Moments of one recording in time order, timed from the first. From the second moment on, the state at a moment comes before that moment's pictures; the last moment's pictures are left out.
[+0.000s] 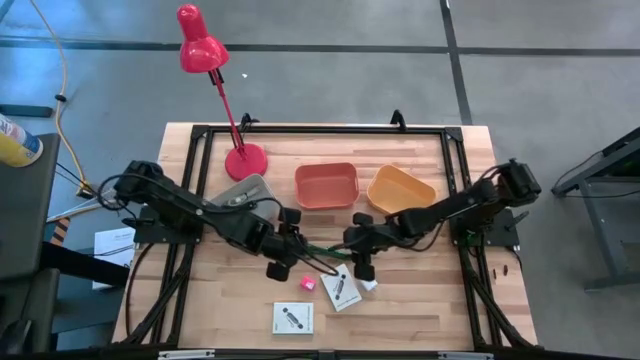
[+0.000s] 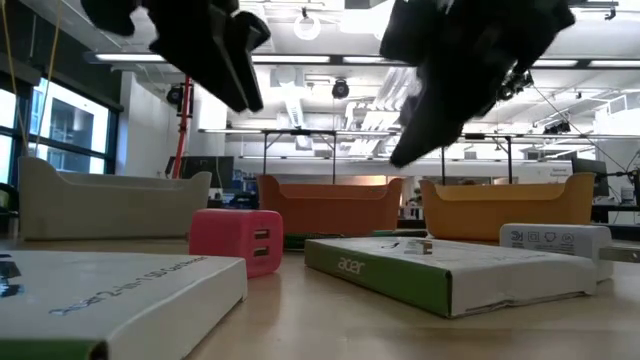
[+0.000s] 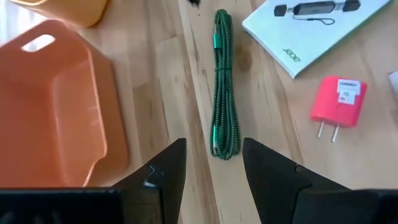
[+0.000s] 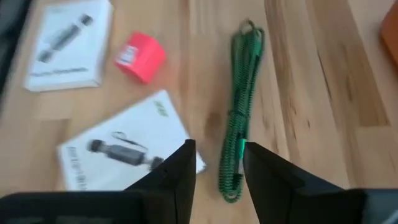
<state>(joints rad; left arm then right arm) -0.26 1.63 1.20 -0.67 -0.37 -0.01 0.27 1.62 0.92 -0.12 0.06 0.33</state>
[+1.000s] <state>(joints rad) -0.10 1.88 1.20 -0.48 -0.05 0.10 0.73 1.11 0.92 -0.38 0.69 0.65</state>
